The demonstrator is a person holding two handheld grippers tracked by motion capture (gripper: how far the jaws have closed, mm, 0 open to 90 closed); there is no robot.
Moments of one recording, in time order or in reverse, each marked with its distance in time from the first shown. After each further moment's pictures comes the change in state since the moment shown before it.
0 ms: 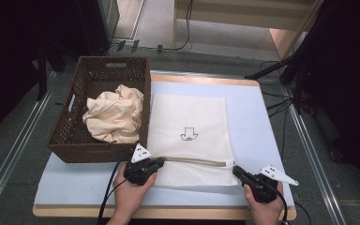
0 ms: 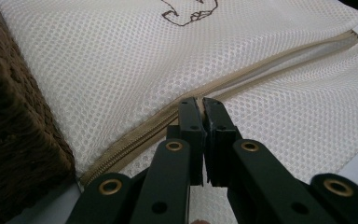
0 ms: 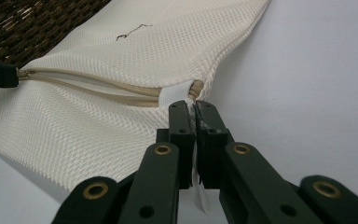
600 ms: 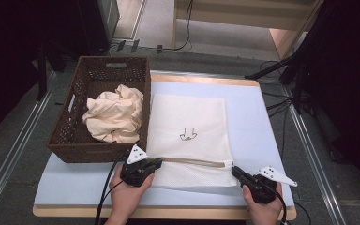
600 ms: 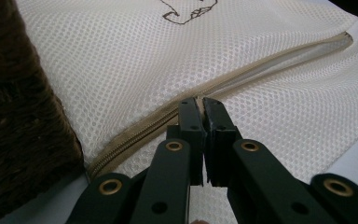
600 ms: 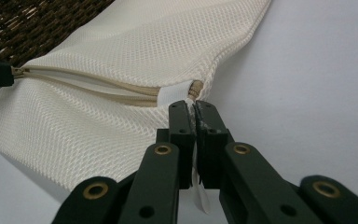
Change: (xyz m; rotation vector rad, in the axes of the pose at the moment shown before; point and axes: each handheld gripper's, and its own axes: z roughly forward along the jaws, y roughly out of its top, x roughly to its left) left arm 0.003 -0.003 -0.009 -0.004 -0.009 -0.005; right arm 0.004 -0.001 0.000 -0.002 0.006 -0.002
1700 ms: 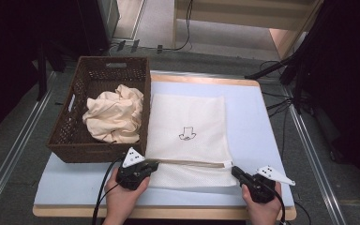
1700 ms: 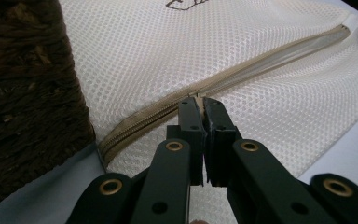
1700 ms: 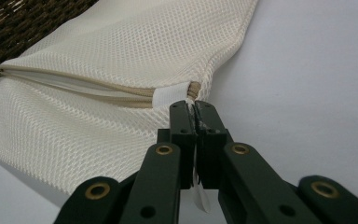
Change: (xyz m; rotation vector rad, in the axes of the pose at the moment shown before) left arm 0.003 -0.006 -0.013 0.001 0.000 -0.011; right arm 0.002 0.000 0.003 0.022 -0.030 -0.003
